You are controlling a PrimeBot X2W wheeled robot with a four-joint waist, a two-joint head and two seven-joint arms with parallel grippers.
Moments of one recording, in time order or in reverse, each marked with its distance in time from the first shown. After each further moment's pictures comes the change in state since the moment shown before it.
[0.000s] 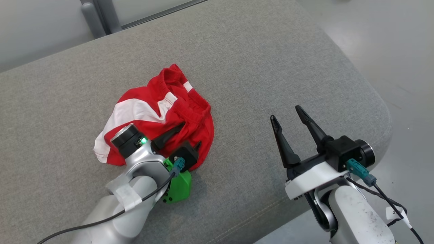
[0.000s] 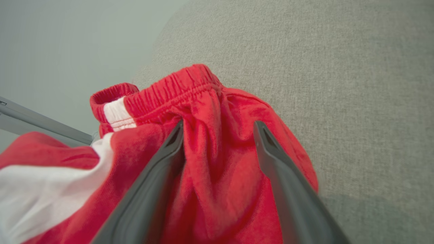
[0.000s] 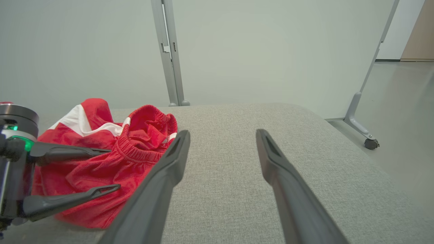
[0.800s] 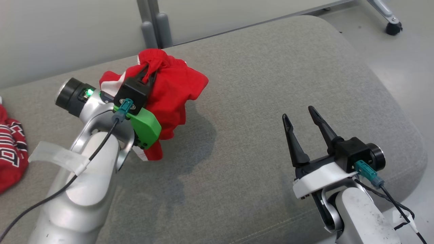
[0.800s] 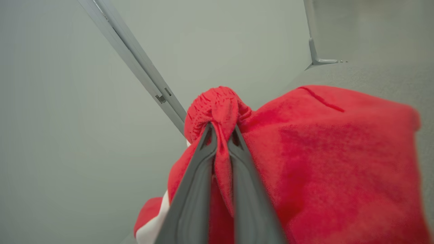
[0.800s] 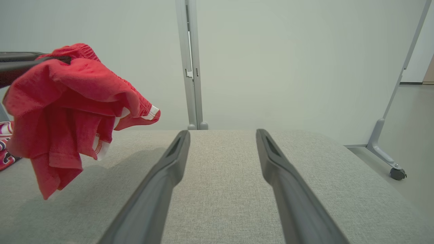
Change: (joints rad) left arm -0.063 0.038 0.273 -0.225 -0.138 0.010 0.088; right arm 0.023 -0.006 -0.042 -0.010 -0.009 -0.027 0.000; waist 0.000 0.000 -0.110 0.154
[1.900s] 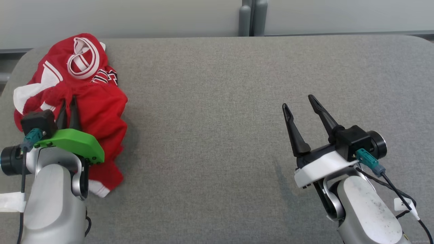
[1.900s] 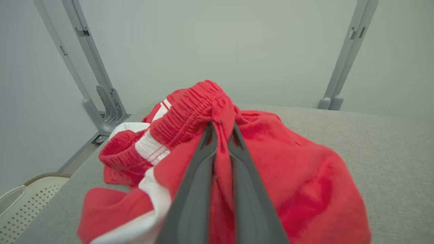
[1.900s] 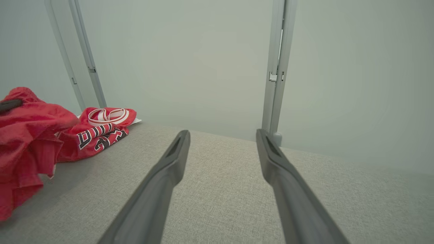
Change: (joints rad) left arm 0.134 -0.031 0.402 0.184 -0.240 0.111 -0.094; right arm -0.072 -0.011 -0.004 0.036 -0.006 0.030 0.000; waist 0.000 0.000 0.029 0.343
